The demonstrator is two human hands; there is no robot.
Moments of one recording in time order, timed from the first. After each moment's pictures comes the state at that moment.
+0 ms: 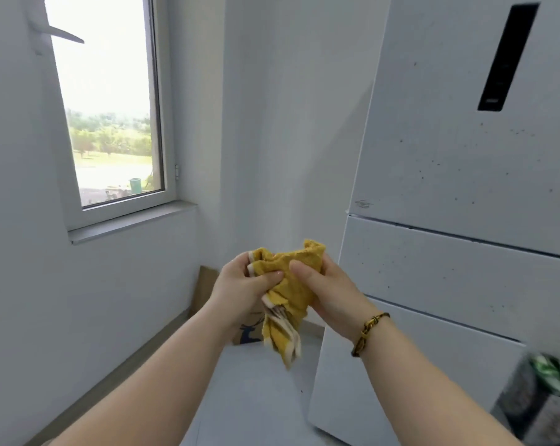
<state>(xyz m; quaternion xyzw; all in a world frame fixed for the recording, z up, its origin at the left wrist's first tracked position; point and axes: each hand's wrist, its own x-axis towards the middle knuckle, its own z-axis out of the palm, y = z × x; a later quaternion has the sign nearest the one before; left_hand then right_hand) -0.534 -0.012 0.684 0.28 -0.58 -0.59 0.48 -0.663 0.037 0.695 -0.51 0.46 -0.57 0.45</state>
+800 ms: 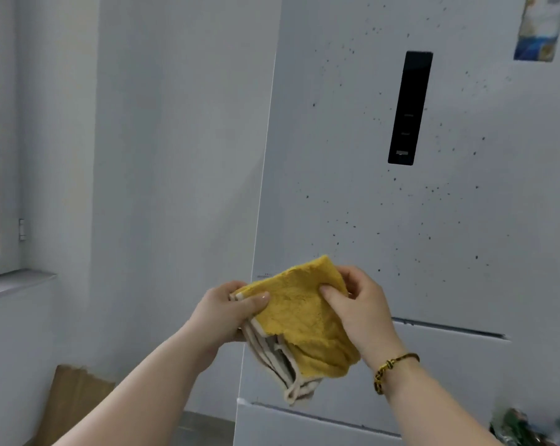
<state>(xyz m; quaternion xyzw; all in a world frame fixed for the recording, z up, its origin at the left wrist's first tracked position) -0.793 -0.176 0.738 0.25 -0.66 -0.61 0.36 -0.933 -0.068 0.752 -0.47 0.62 -0.63 0.02</state>
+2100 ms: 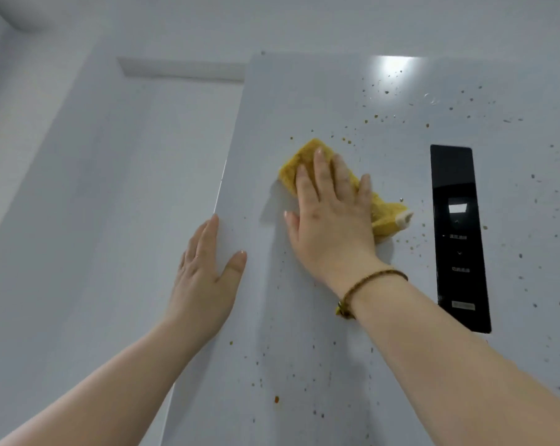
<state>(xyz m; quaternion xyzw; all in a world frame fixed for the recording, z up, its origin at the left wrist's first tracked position) -0.990 -0.364 0.937 0.17 -0.71 -0.20 0.66 -1.082 -0.261 1.008 -0.43 0.65 -0.16 -0.60</state>
